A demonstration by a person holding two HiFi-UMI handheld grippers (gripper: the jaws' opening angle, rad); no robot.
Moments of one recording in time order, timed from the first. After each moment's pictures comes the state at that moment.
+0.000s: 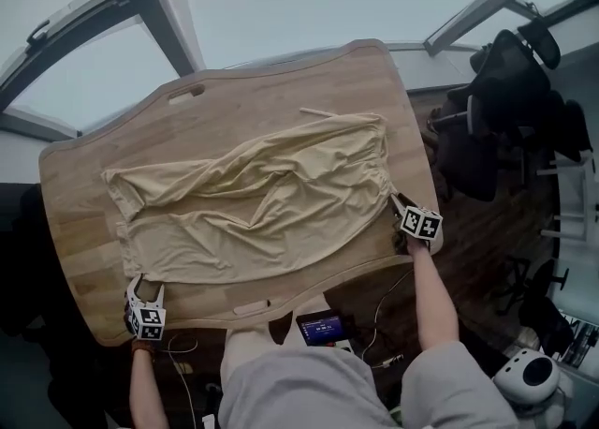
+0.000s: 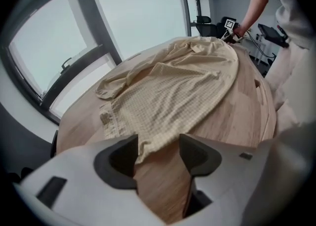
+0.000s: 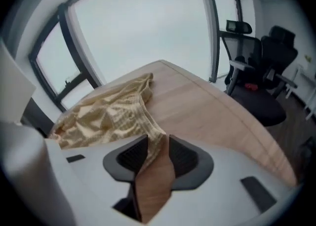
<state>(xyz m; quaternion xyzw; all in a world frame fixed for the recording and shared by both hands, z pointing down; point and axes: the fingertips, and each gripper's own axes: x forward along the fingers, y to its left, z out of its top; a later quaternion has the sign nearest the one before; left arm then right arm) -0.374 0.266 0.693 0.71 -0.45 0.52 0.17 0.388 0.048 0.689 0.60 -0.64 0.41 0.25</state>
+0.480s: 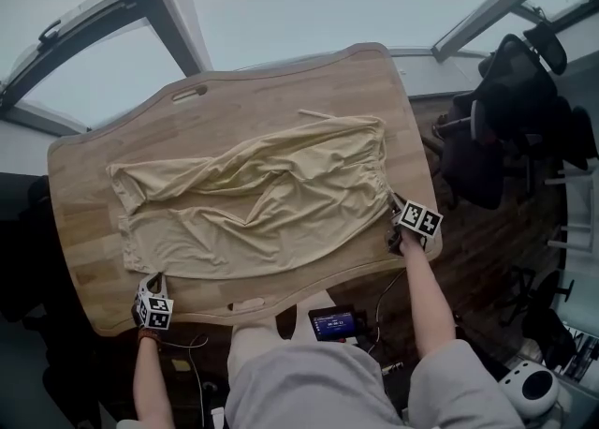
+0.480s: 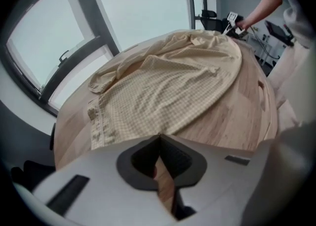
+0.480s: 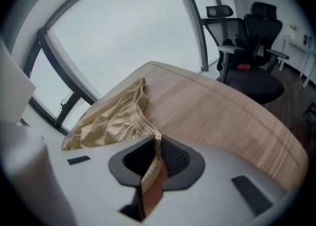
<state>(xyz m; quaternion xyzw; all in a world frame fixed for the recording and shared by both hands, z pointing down) -0.342 0.276 0.708 0.68 -0.45 0.54 0.21 0.384 0.036 0.684 0.61 -0.60 0.49 0.18</state>
